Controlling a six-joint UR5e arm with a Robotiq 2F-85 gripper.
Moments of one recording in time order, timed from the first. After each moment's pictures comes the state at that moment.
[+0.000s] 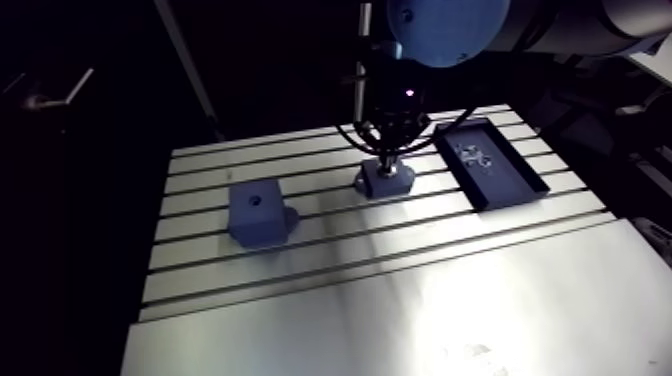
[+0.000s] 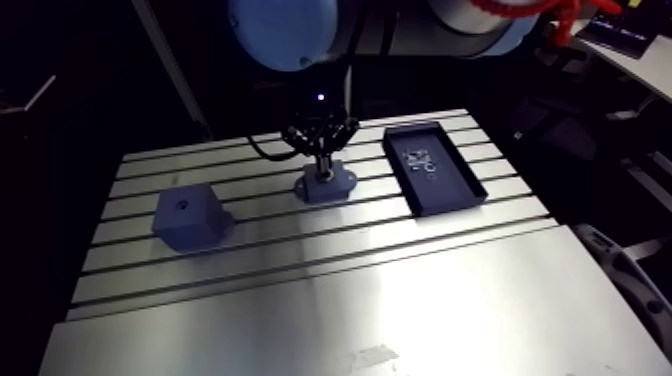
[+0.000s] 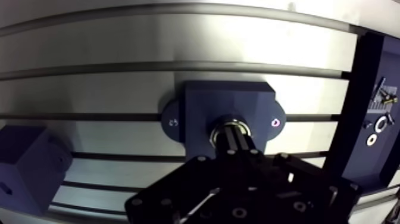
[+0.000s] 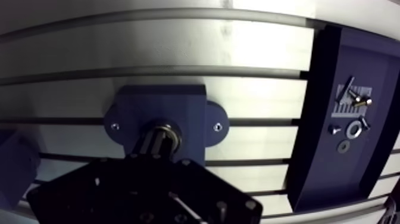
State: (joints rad) arm -0.23 -1.13 1.79 -2.14 -1.61 -1.83
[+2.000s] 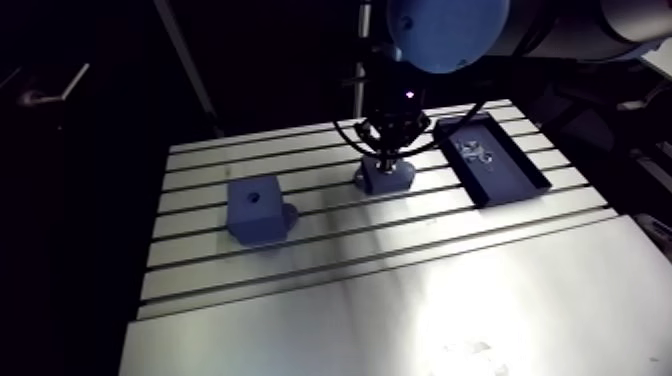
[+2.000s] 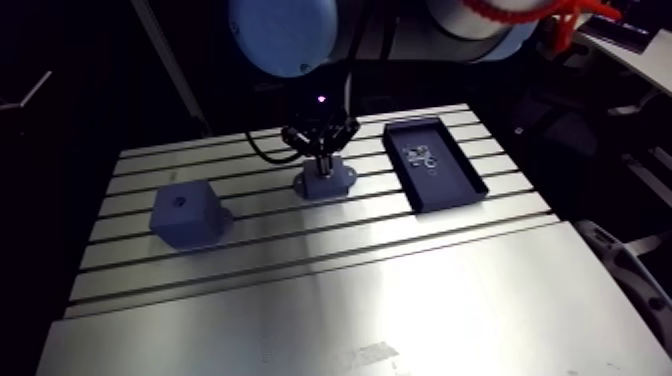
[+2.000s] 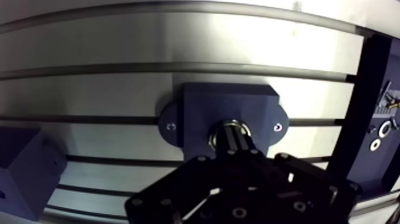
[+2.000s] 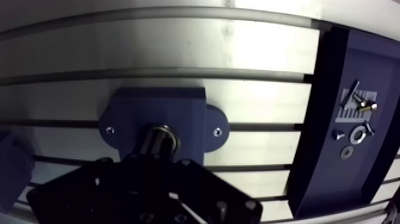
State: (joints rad) arm -0.24 -1.11 1.80 -2.16 -1.61 -1.84
